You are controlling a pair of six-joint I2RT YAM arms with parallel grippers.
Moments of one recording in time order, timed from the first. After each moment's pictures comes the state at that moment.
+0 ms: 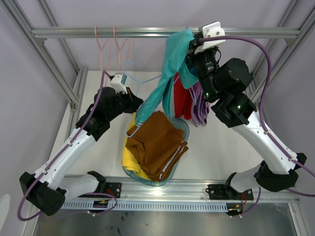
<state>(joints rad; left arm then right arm) -0.48 1.09 1.06 -0.27 0.09 -0.46 0.90 1.41 1.90 -0.01 0.48 -0.44</state>
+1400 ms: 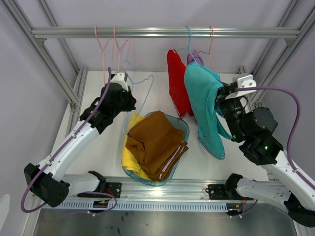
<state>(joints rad) -0.51 1.19 1.18 -0.46 -0.15 -0.40 0.88 0.86 1.24 -0.02 0.53 -0.26</state>
